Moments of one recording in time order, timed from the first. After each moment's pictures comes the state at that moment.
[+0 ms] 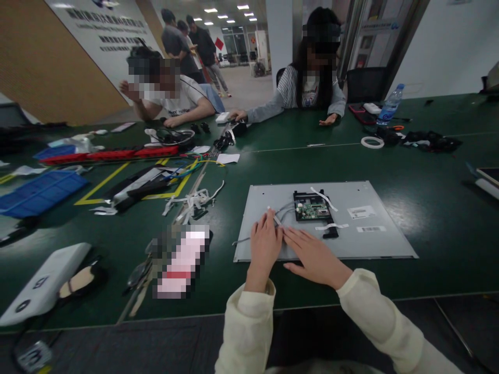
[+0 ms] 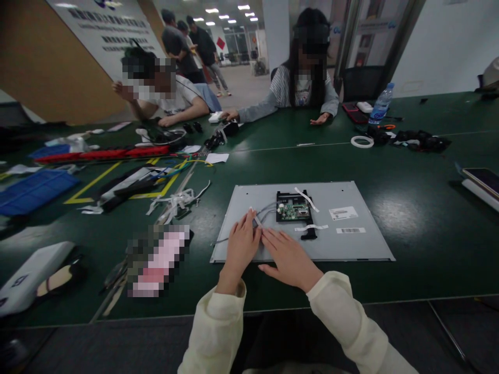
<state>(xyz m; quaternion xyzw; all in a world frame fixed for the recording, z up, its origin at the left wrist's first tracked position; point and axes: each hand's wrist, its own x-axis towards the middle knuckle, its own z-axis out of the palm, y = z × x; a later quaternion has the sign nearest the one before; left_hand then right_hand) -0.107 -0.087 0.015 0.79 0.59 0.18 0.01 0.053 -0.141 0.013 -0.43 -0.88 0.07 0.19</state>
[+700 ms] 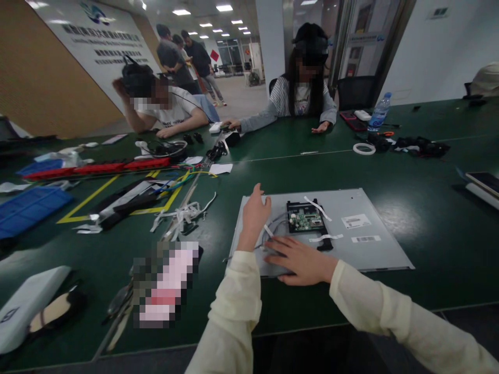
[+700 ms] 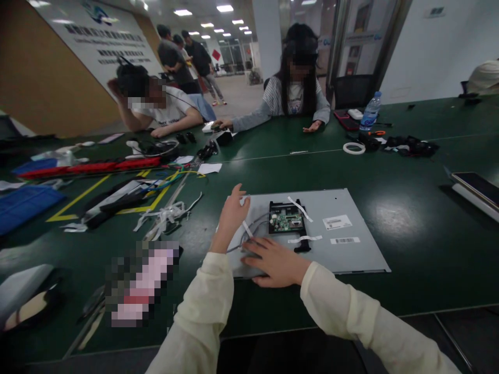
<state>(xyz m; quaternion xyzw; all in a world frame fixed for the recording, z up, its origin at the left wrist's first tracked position) -0.090 0.024 0.065 0.74 0.60 0.29 0.09 0.062 -0.101 0.038 -0.28 -0.94 0.11 0.14</state>
